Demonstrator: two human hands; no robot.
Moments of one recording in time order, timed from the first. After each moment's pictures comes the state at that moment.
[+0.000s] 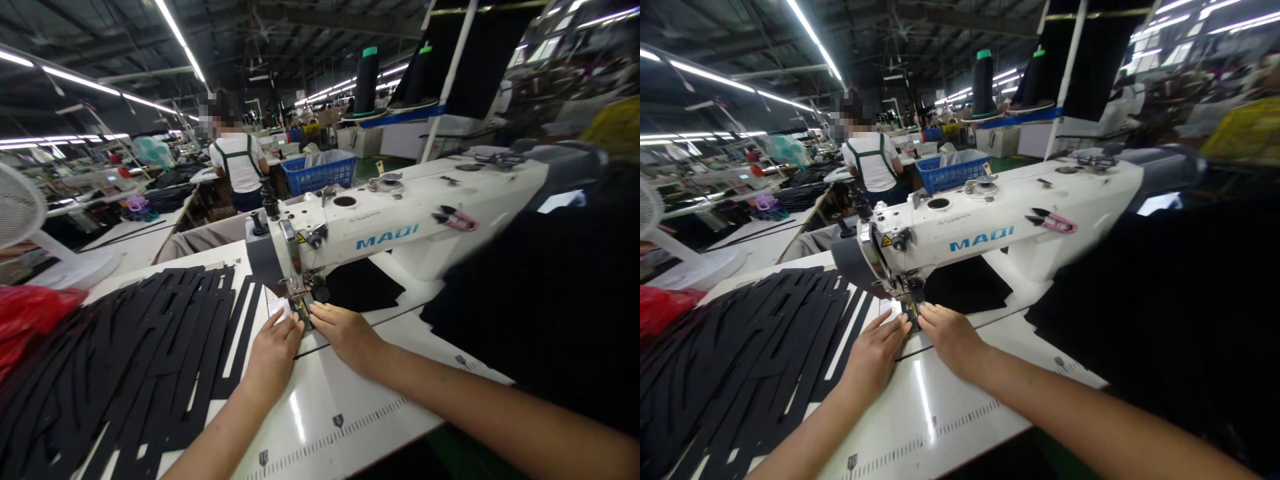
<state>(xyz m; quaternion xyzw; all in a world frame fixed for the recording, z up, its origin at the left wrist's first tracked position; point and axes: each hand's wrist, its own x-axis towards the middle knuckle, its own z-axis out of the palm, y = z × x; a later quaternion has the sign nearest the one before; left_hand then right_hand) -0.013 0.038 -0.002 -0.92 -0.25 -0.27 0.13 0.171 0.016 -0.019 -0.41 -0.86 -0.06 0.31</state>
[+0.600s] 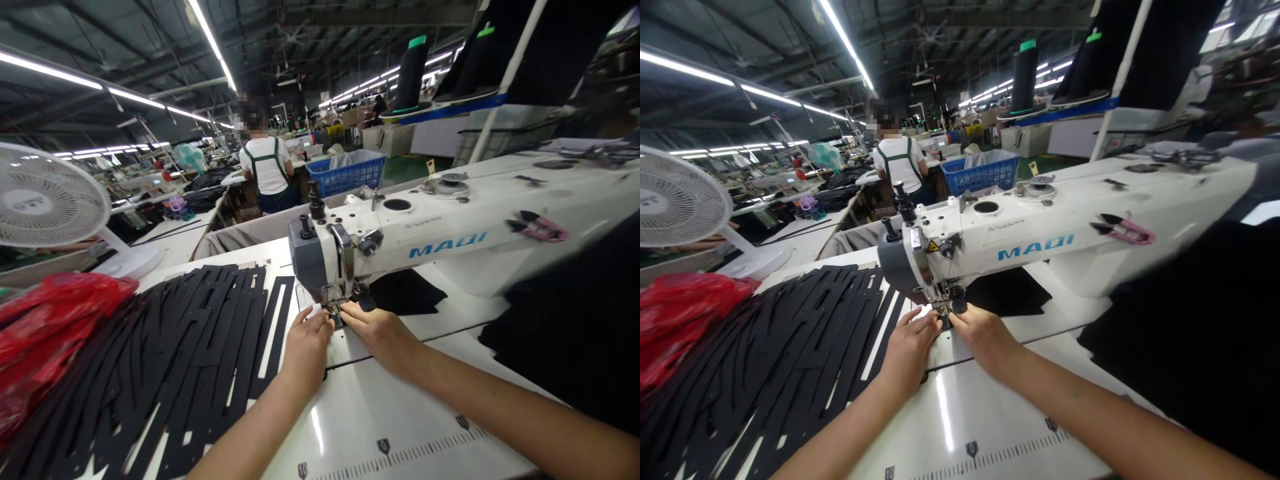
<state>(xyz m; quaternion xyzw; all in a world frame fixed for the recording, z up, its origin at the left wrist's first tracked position) -0.012 0.049 -0.008 -0.90 -0.32 -0.28 0.08 0.167 0.033 -0.014 -0.43 -0.85 -0.07 0.30</state>
